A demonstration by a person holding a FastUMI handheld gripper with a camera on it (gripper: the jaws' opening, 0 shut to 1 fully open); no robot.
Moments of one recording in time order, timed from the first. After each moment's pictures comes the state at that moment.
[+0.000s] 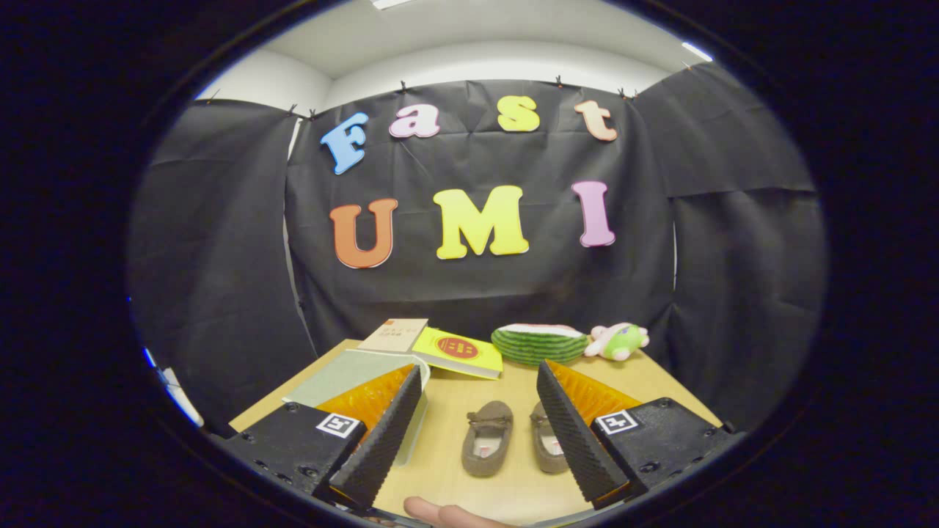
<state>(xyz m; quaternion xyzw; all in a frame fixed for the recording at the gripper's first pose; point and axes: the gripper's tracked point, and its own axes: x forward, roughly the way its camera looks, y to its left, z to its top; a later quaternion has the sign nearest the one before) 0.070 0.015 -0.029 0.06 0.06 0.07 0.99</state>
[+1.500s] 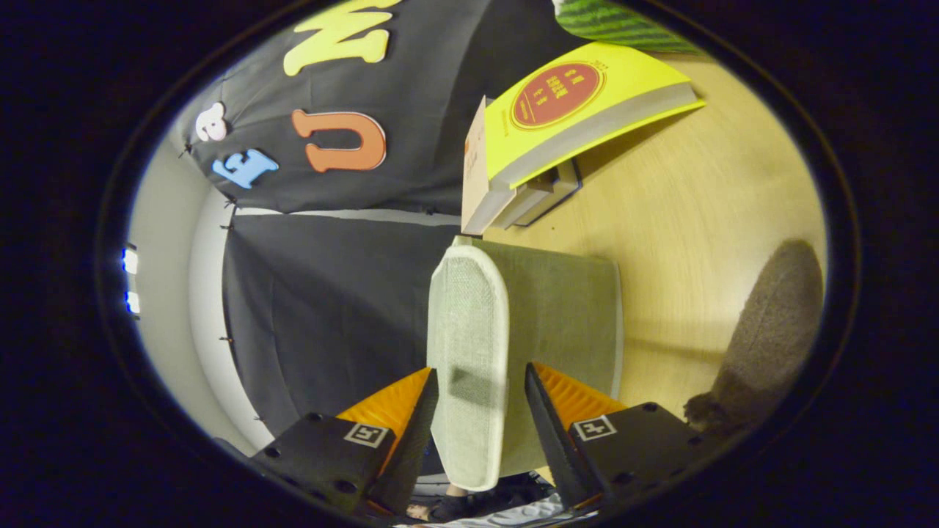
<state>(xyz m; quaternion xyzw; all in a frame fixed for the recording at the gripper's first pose) 0.275 0.169 -0.200 0.45 0.49 0.41 0.62</state>
